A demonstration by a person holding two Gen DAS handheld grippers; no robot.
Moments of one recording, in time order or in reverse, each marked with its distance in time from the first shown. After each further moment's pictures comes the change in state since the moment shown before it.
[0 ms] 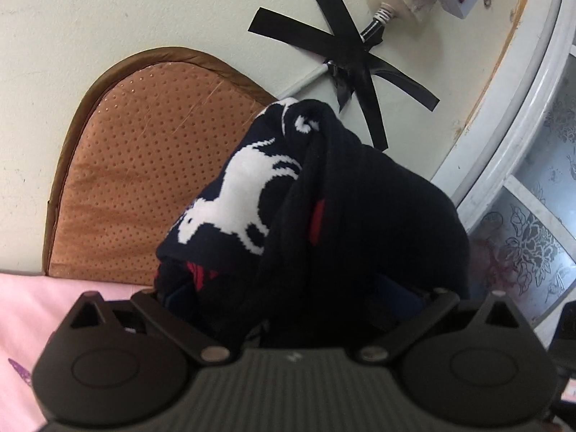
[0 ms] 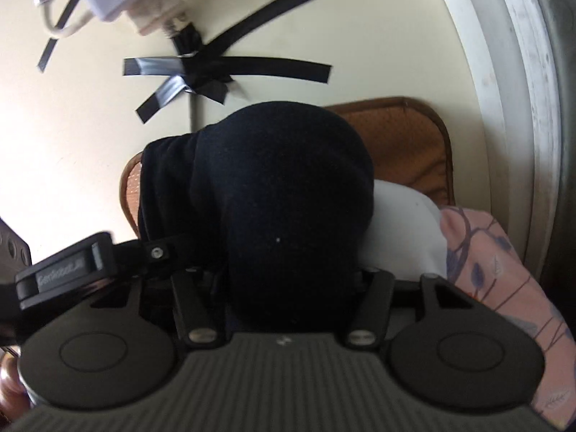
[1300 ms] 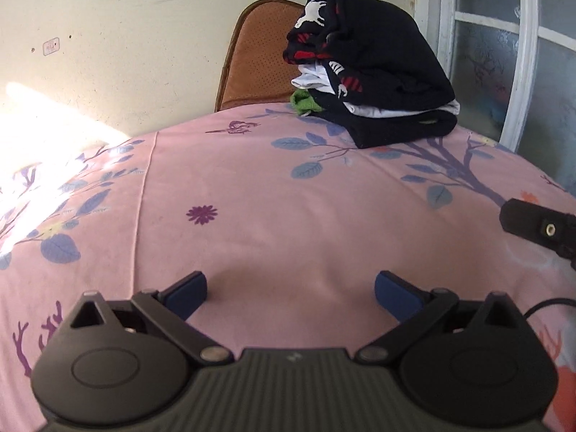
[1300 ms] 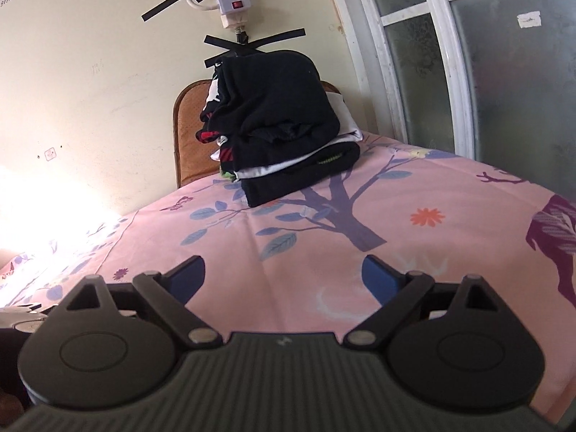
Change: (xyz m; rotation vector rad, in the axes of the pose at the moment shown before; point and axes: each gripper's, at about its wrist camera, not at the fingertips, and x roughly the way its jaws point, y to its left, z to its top) left arm -0.236 0.041 -0.251 0.328 0.059 0.306; right arm -0.203 0.136 -0.265 -0.055 -0.205 -0.365
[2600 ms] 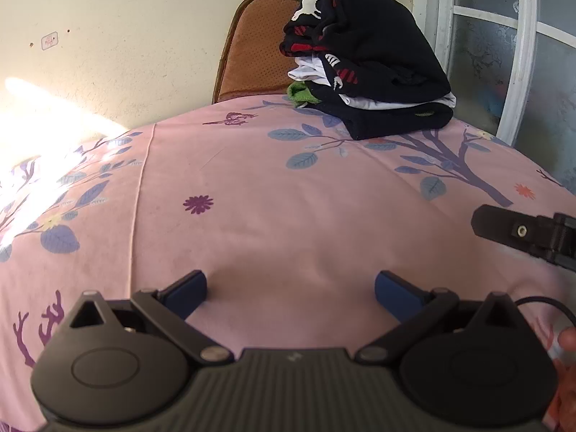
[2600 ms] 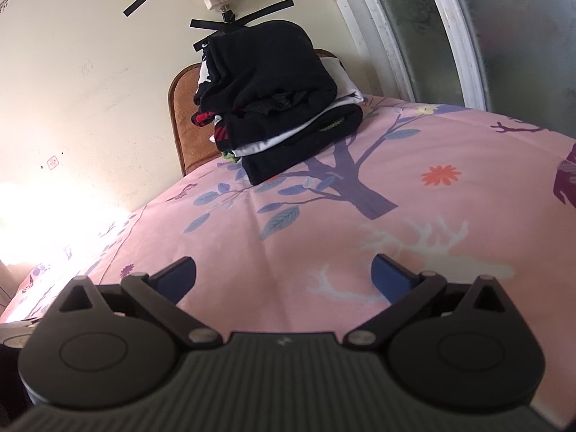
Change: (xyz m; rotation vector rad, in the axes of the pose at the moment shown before) left arm -0.003 -0.001 -0.003 -0.010 0.033 -0.021; right arm 0.017 -0.016 -0.006 0.112 0.082 0.063
